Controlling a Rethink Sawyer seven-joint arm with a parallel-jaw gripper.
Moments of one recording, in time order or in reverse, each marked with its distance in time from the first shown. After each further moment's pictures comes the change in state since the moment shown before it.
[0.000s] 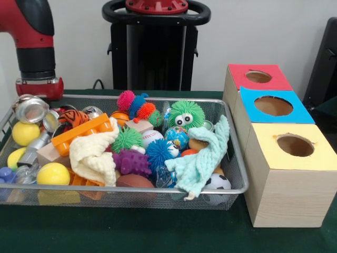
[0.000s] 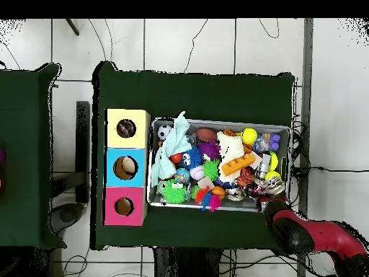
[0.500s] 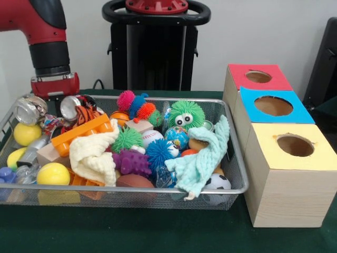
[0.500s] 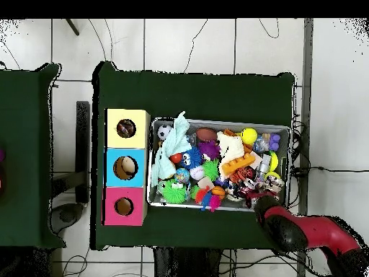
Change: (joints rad) arm -0.023 -0.010 0.109 0.075 0.045 0.000 0.000
